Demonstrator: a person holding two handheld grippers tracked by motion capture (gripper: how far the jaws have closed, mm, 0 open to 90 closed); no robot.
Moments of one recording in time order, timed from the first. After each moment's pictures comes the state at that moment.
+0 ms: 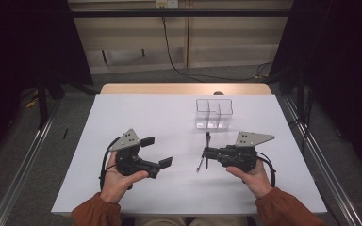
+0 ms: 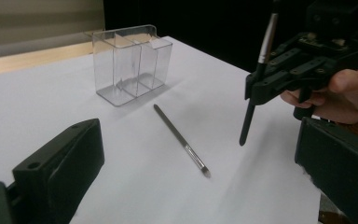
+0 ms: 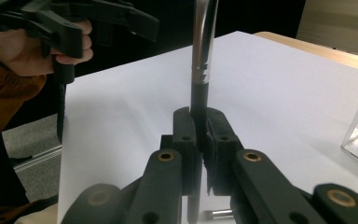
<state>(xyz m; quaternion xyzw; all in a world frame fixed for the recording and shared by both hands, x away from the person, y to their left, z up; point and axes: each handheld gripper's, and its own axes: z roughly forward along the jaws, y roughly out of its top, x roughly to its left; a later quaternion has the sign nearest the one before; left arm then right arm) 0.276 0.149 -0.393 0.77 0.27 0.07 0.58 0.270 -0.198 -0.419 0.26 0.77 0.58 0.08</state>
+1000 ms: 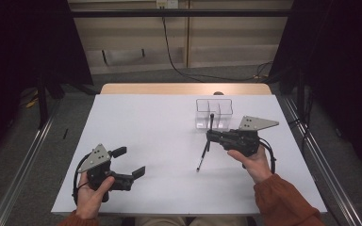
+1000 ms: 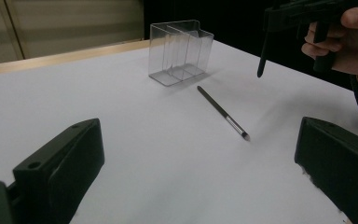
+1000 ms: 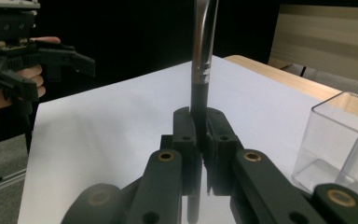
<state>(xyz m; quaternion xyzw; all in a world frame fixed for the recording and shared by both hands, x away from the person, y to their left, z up) 0.250 0.211 -0.416 0.75 0.30 0.13 0.57 0.300 -0.207 -0.395 0.27 0.75 0.59 0.13</state>
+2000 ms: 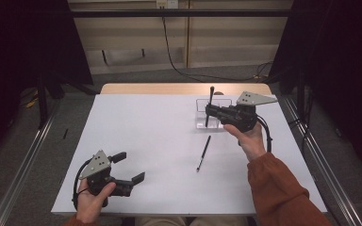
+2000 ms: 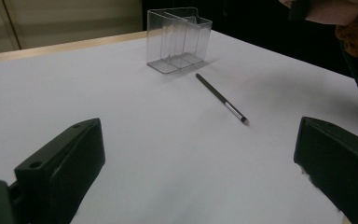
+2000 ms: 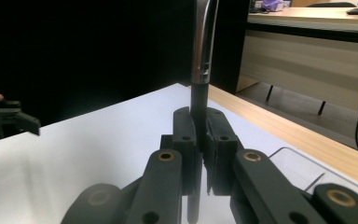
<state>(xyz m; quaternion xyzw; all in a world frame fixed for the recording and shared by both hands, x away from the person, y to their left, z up) 0.243 0.214 -0.429 0.76 0.30 0.13 0.56 0.348 -0.204 -0.360 0.29 0.73 0.60 0.18</state>
